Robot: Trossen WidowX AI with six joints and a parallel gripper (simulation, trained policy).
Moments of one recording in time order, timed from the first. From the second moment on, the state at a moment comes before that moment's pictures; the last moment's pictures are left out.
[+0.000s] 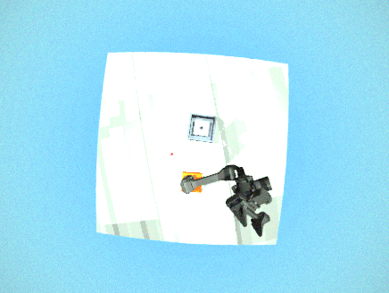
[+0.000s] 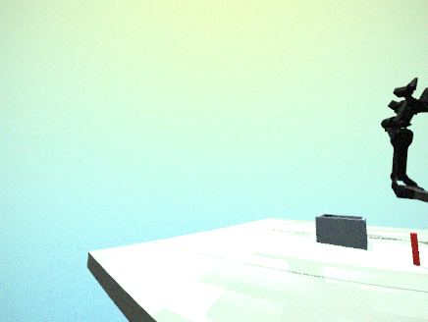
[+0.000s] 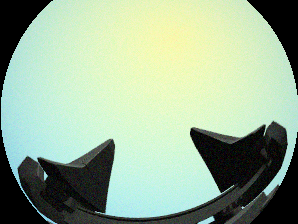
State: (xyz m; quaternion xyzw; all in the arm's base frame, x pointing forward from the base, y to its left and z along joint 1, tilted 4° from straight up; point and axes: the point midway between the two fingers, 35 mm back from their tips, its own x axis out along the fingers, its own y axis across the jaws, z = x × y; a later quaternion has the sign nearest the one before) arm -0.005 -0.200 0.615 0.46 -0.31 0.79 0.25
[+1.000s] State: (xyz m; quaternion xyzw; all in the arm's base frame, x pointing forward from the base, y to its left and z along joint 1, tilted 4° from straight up) arm -0.003 0.099 0.537 0.31 -0.03 0.70 0.65
